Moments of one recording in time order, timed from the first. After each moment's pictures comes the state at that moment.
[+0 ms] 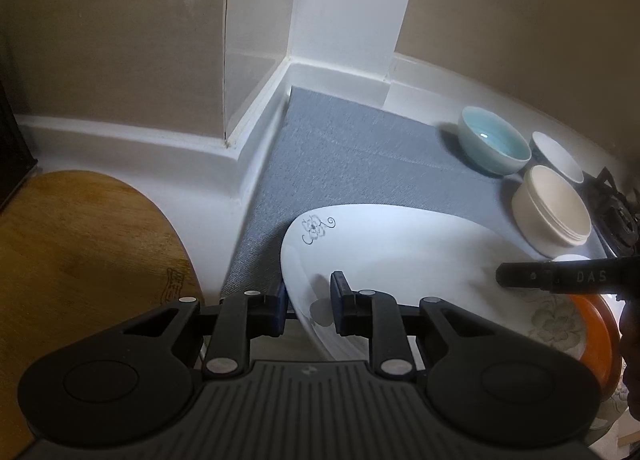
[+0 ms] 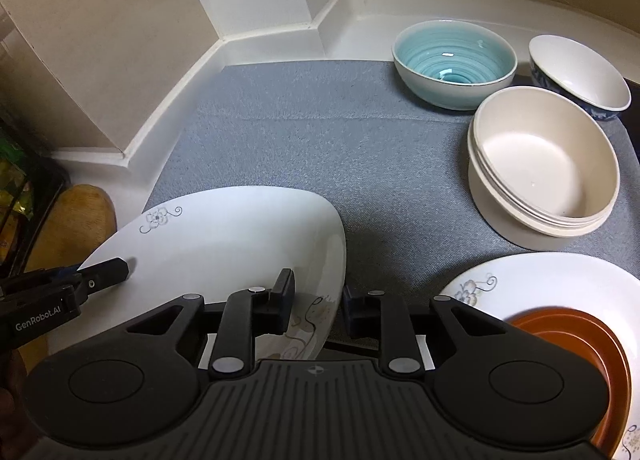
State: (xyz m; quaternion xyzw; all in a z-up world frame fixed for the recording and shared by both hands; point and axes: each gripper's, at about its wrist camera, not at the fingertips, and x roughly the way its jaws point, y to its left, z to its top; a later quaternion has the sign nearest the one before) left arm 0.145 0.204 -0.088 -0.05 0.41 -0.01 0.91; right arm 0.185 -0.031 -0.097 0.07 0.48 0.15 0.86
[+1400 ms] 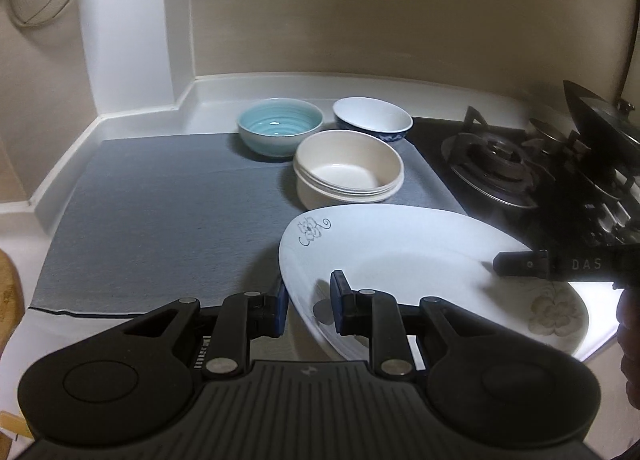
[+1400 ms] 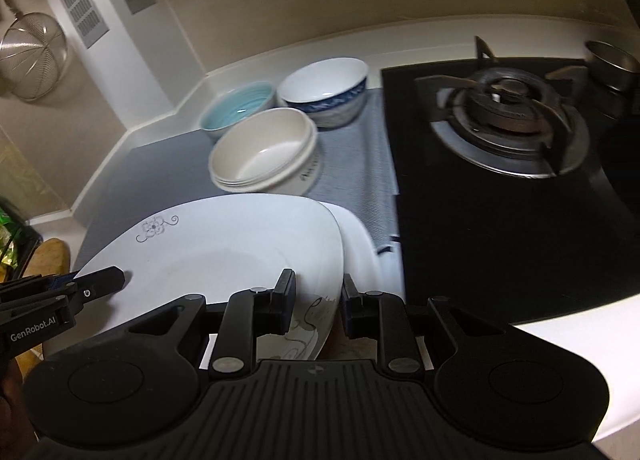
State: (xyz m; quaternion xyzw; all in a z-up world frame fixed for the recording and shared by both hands) left arm 0.094 -0.009 -0.081 0.04 0.36 -0.12 0.92; right arm 0.068 -0.244 -0.088 0.15 0.40 0.06 0.90
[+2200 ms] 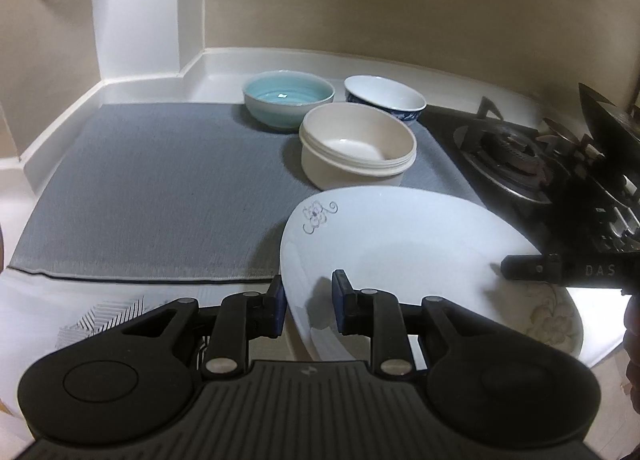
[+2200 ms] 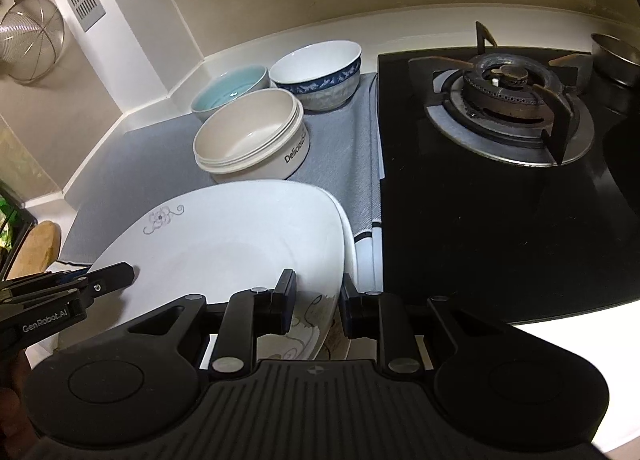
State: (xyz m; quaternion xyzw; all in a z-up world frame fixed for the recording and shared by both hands) left arm 0.095 -0.008 -0.112 0.01 0.38 -0.11 0.92; right arm 0.075 -0.254 -0.106 0.13 0.41 0.08 0.90
